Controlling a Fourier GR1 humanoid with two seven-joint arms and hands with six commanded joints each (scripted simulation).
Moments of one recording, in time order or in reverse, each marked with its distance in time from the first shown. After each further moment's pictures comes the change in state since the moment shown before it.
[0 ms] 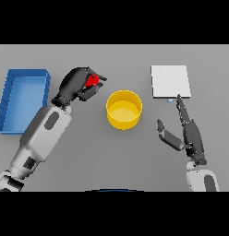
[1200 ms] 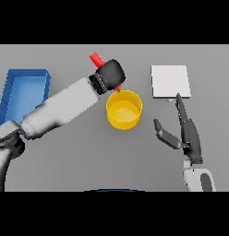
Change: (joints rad) left arm -0.559 0.053 -0.706 0.356 -0.511 -0.342 -0.110; right arm -0.011 0.029 -0.001 0.028 0.022 -0.040 -0.023
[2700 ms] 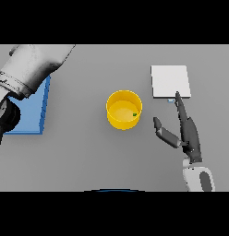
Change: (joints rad) left arm -0.533 0.071 -0.046 0.460 0.166 0.158 -0.045; right arm -0.020 -0.001 0.001 0.007 0.007 -0.005 0.000
